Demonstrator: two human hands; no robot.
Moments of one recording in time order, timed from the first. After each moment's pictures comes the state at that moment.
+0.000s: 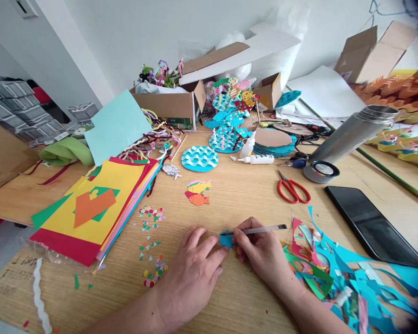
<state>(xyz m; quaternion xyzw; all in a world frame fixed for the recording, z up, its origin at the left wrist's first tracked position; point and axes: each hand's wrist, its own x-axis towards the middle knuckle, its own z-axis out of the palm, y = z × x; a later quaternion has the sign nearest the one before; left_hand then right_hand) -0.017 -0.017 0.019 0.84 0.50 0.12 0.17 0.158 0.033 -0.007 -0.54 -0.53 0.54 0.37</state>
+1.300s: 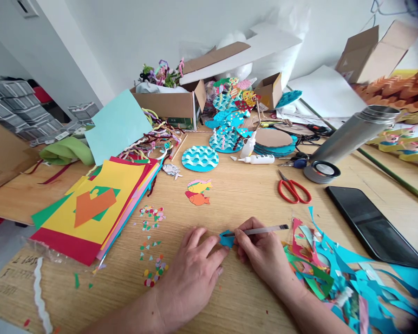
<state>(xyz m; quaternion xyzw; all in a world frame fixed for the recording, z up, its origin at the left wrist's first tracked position) -0.017 -0.017 0.020 0.84 0.50 0.11 0.18 0.160 0.031 -0.007 -0.54 -0.53 0.54 0.37</state>
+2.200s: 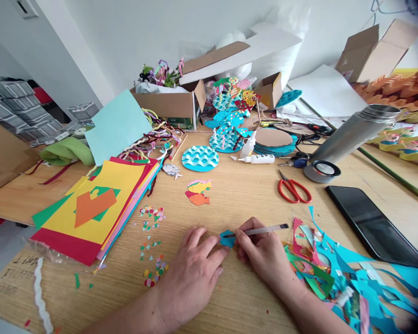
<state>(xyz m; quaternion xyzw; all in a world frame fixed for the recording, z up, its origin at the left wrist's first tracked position) -0.018 -0.017 0.021 0.84 0.50 0.11 0.18 0.160 0.032 -0.009 -0.54 -0.54 0.53 0.37</state>
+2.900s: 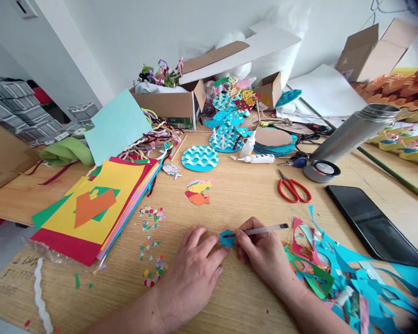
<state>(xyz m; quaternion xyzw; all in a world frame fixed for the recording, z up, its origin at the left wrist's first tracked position) -0.018 -0.017 0.021 0.84 0.50 0.11 0.18 0.161 0.031 -0.014 -0.53 -0.54 0.53 0.38</state>
